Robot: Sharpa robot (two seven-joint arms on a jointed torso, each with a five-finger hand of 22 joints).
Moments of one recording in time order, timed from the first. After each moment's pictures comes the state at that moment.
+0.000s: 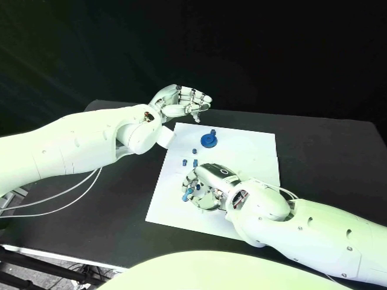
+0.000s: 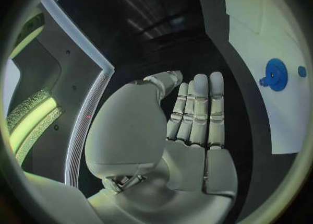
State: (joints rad) left arm 1.12 -0.85 0.06 1.42 -0.32 -0.19 0.32; left_hand 1.44 -0.21 0.55 0.11 0.25 0.85 0.19 0.27 0.33 0.86 0.14 0.48 0.23 0.99 0.06 1.07 0.53 0.17 0.84 0.16 0.95 0.72; right arm 0.98 -0.47 -0.12 1.61 -1.57 -0.37 -0.22; right_hand 1.37 -0.19 0.66 0.02 0.26 1.10 0.11 0.22 0.46 1.15 0.11 0.29 0.09 1.47 -0.03 1.43 1.28 0.10 1.40 0.08 1.06 1.31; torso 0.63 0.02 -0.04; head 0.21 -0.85
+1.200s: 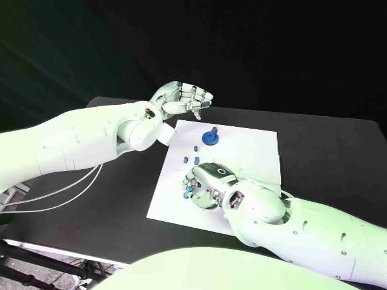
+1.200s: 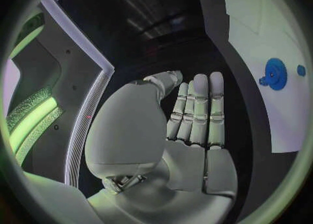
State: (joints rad) left arm 1.12 -0.85 0.06 1.42 -0.32 -0.19 0.32; left_hand 1.44 -0.21 0.55 0.11 0.25 0.85 0.19 0.28 0.33 0.86 0.14 0.48 0.22 0.99 0.06 1.07 0.53 0.17 0.84 0.16 0.95 0.72; right arm 0.97 -0.45 -0.12 1.61 -1.66 -0.35 -0.30; right_hand 1.35 -0.21 0.63 0.01 0.27 1.04 0.14 0.19 0.47 1.13 0.10 0.25 0.12 1.47 -0.01 1.43 1.28 0.10 1.40 0.08 1.04 1.31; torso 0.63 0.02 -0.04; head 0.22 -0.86
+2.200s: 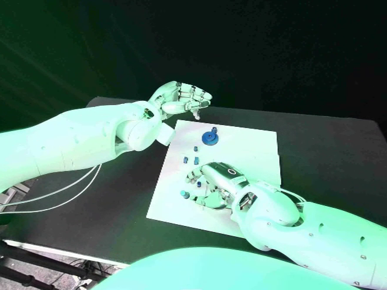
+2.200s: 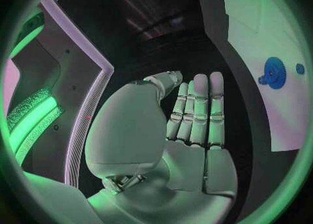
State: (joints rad) left arm 1.12 -0.86 0.06 1.42 -0.32 -0.19 0.32; left_hand 1.44 -0.21 0.55 0.11 0.25 0.85 0.19 0.28 0.33 0.86 0.14 0.48 0.22 0.99 0.06 1.07 0.53 0.17 0.84 0.16 0.95 0.72; right arm 0.96 -0.53 -0.12 1.67 -1.61 -0.42 -0.24; right_hand 1.39 -0.22 0.31 0.08 0.26 0.94 0.16 0.11 0.44 0.87 0.12 0.34 0.08 1.43 0.03 1.34 1.07 0.13 1.27 0.13 0.66 1.26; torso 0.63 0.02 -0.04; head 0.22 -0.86
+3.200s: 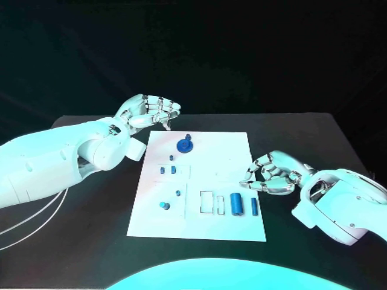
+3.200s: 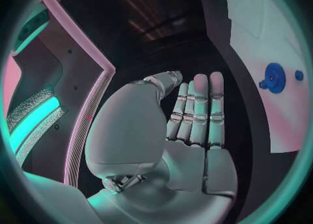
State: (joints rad) left arm 1.12 -0.90 0.05 1.47 -0.31 -0.19 0.32; left_hand 1.44 -0.21 0.55 0.11 0.25 0.85 0.19 0.28 0.33 0.85 0.14 0.48 0.22 0.99 0.06 1.07 0.53 0.17 0.84 0.16 0.95 0.72; right arm 1.08 -1.07 -0.10 1.92 -1.13 -0.43 -0.31; right_hand 1.25 -0.18 0.11 0.29 0.26 0.95 0.10 0.37 0.56 1.41 0.02 1.41 1.29 1.47 -0.04 1.54 1.31 0.07 1.46 0.06 1.22 1.31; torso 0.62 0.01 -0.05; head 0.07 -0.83
